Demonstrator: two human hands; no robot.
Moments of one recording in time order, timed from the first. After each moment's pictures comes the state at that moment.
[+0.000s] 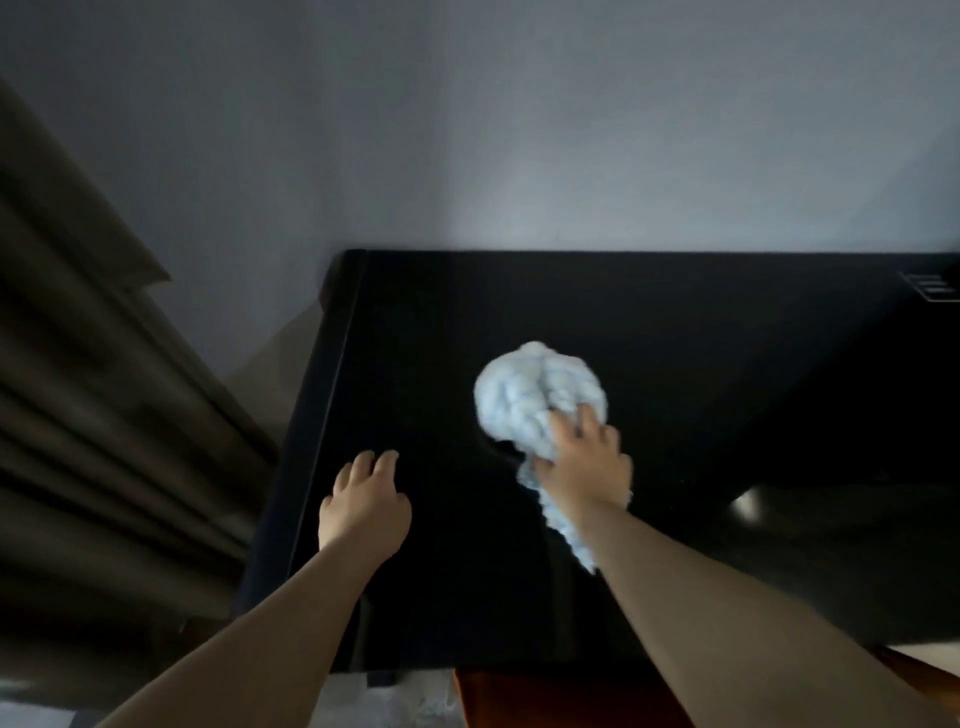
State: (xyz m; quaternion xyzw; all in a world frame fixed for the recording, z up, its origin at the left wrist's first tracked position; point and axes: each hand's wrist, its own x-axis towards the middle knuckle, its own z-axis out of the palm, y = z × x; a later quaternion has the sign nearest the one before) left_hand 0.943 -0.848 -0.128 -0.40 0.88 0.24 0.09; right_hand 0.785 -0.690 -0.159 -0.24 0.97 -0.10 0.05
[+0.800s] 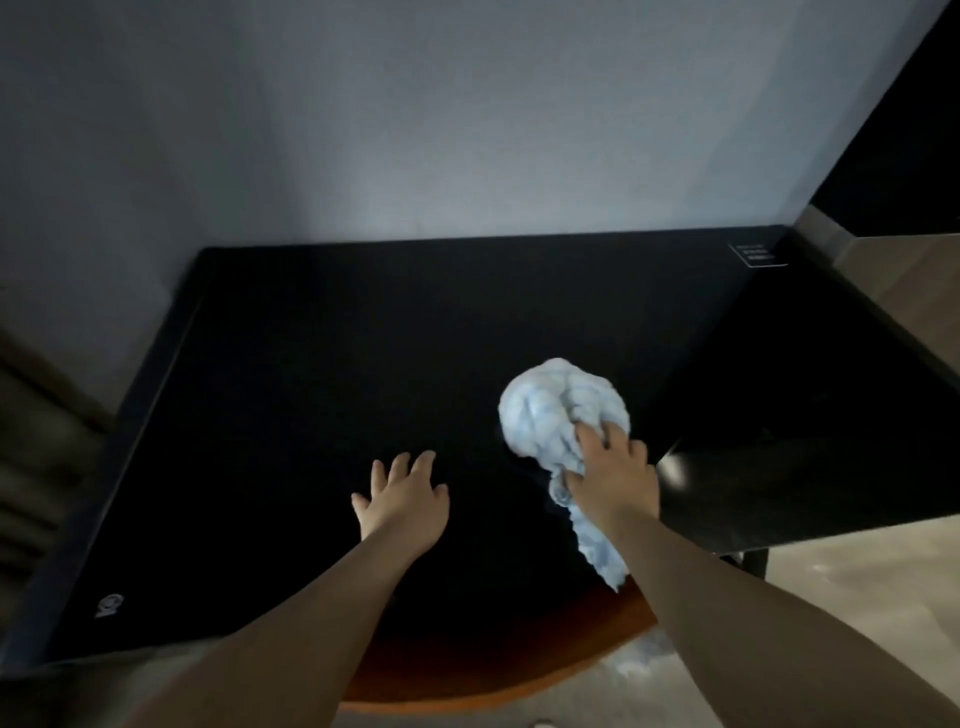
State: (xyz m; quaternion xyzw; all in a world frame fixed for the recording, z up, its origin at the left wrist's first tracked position) left_hand 0.840 -0.644 -0.137 -0.34 0.89 0.27 0.16; right_hand 0.723 -0.460 -0.153 -0.18 0.98 -0.07 0.05
